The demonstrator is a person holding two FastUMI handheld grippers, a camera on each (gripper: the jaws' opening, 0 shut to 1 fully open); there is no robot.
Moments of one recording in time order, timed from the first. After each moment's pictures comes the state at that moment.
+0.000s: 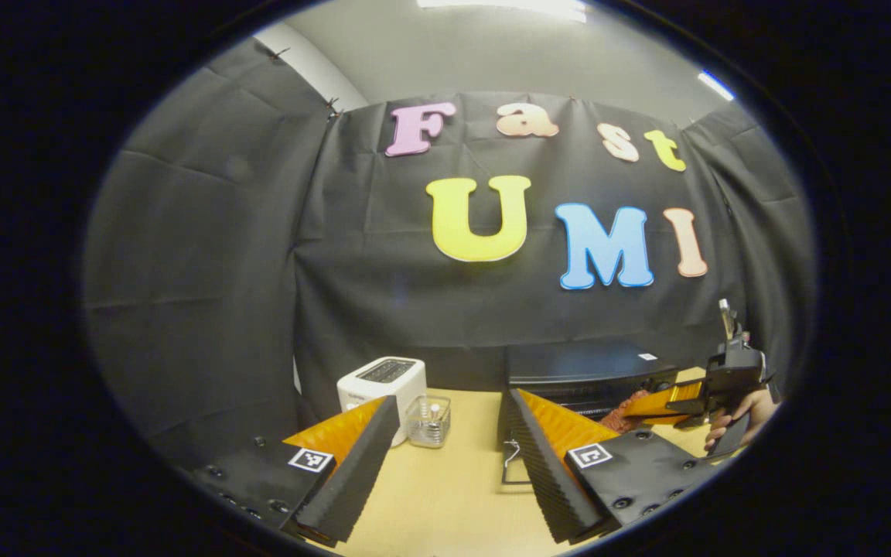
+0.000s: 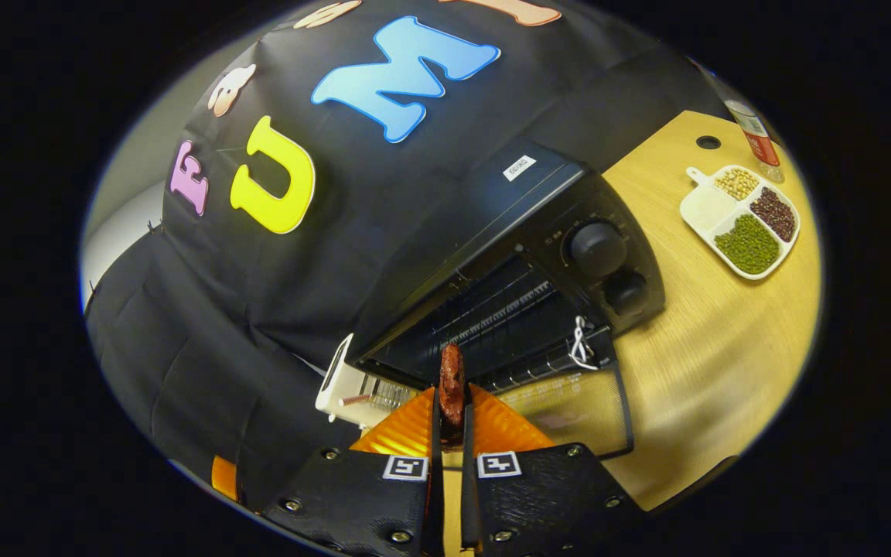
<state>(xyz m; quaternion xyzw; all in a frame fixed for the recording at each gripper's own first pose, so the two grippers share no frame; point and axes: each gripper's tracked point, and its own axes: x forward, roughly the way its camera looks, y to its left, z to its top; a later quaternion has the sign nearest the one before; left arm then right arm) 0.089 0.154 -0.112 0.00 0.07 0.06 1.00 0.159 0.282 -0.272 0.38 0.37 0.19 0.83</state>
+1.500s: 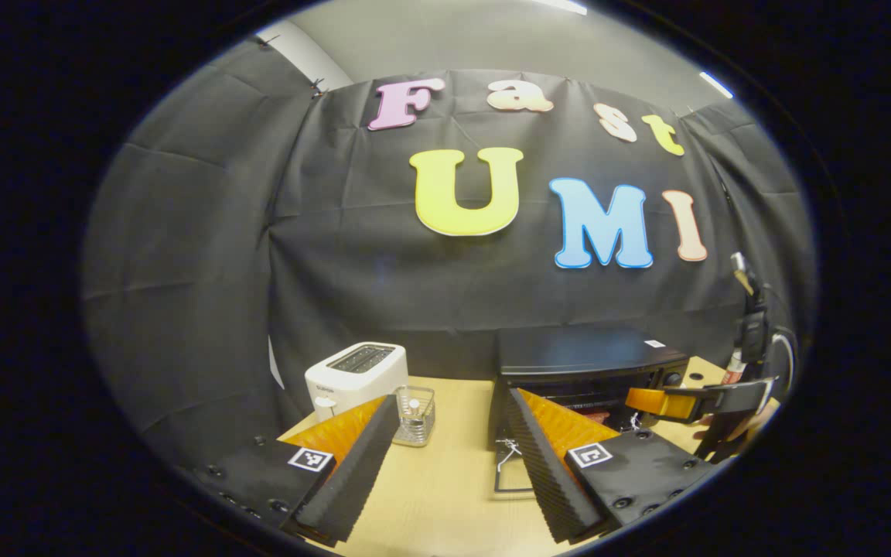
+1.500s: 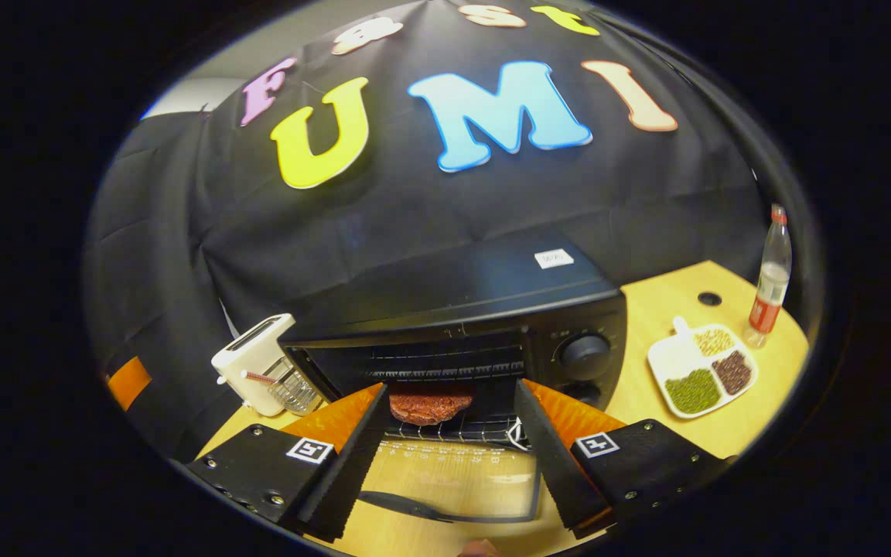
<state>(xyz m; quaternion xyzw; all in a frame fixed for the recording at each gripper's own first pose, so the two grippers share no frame) 0.139 0.128 -0.146 0.00 0.10 0.03 0.99 0.178 0.239 -0.260 0.10 0.25 0.16 0.95</state>
